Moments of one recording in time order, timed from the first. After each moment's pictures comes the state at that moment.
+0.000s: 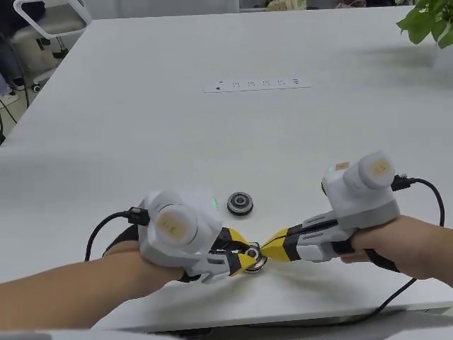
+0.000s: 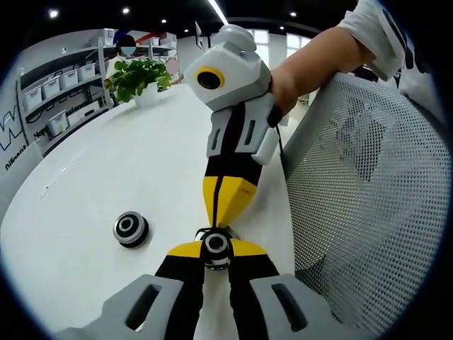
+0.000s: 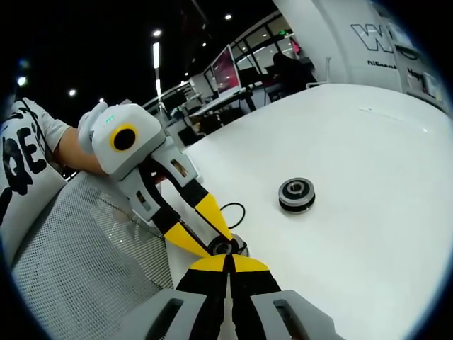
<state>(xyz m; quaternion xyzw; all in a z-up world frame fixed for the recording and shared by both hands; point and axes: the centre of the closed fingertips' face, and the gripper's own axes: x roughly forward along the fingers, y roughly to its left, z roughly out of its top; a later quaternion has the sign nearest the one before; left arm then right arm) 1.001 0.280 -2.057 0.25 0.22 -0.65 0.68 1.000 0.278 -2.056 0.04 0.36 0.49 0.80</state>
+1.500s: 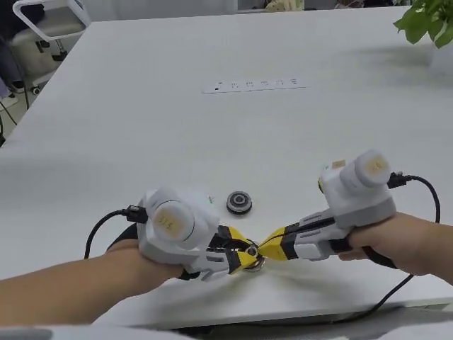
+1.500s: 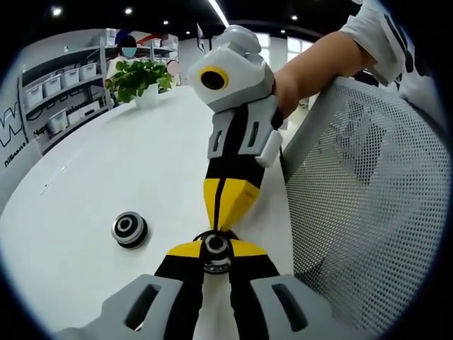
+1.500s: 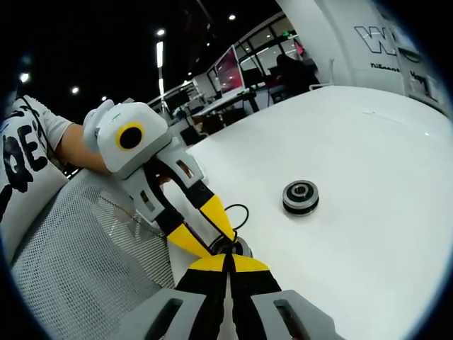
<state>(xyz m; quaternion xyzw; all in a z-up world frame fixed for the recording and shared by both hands) 1.002 0.279 -2.056 0.24 0.22 -0.65 0.68 0.999 0.282 -2.055 0.04 0.35 0.49 0.80</state>
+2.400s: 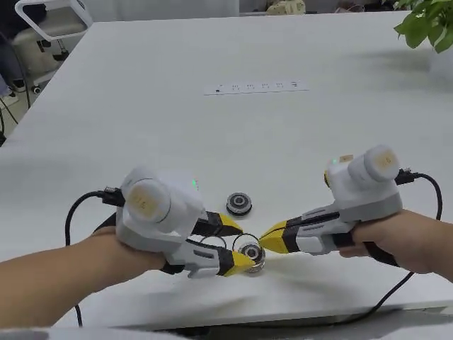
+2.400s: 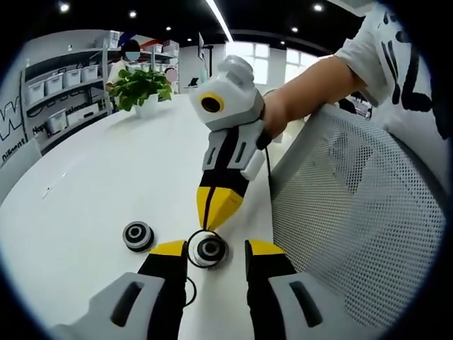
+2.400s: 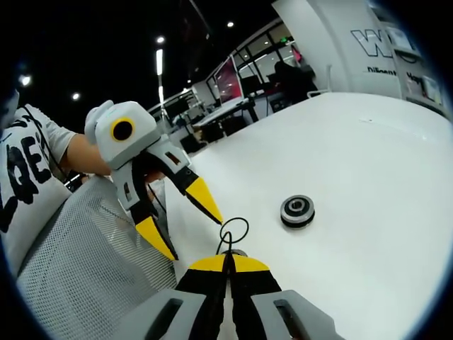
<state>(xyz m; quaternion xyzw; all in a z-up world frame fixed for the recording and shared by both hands) 0.994 0.296 -2.015 0.20 0.22 -0.67 0.68 1.002 0.283 -2.036 0.05 0.33 0.49 0.80</state>
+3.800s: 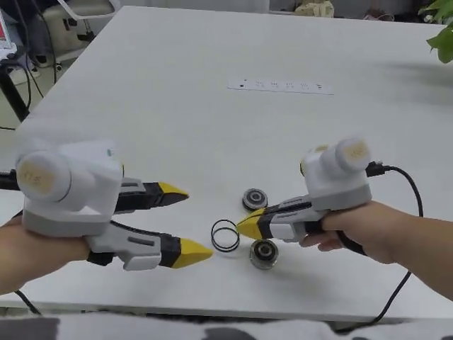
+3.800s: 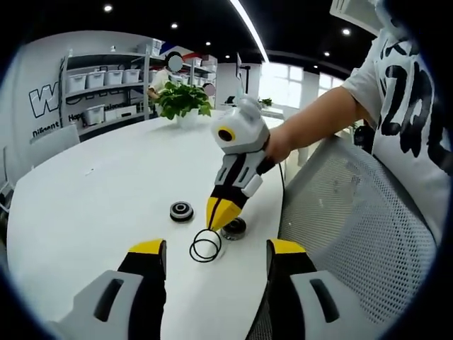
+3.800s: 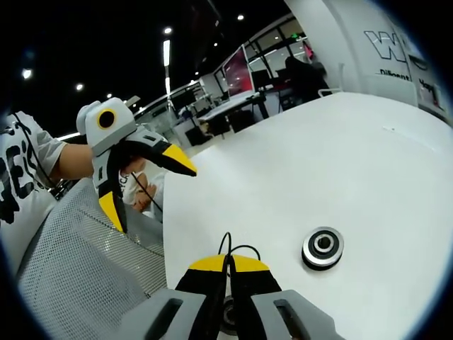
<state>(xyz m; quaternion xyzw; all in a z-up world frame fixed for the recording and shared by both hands) 1.010 0.373 -1.980 0.14 0.21 -0.60 0.76 1.030 0.331 -2.041 0.03 0.34 0.51 0.79</state>
